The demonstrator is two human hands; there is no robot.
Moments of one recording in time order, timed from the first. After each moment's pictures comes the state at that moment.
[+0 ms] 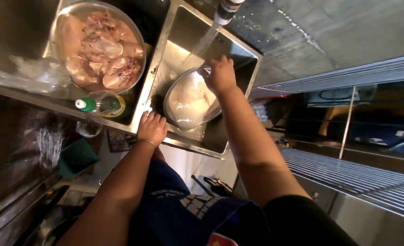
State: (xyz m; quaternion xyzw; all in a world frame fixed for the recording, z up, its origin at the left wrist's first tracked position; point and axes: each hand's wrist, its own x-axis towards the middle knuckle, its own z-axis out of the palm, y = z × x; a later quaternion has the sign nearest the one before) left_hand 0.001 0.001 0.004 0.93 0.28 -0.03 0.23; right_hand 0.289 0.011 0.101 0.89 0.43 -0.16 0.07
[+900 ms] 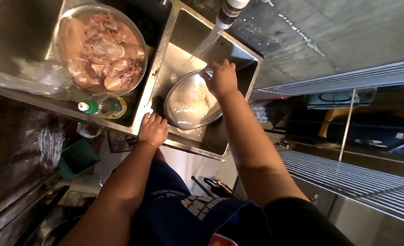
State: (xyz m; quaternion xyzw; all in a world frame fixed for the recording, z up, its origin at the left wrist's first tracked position) left_hand 0.002 0.002 0.006 0.93 0.28 -0.05 0.23; right_hand 0.286 0.011 0.103 0.90 0.41 -0.16 0.06
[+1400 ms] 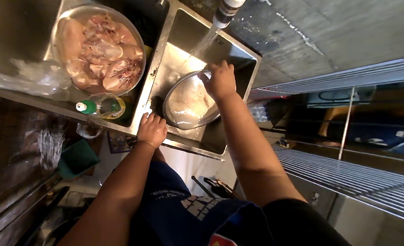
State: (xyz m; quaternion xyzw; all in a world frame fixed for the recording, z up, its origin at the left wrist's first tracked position) left_hand 0.002 0.001 0.004 0.93 0.29 -0.04 0.24; right_hand 0.280 0.004 0.107 0.90 0.41 -0.15 0.05
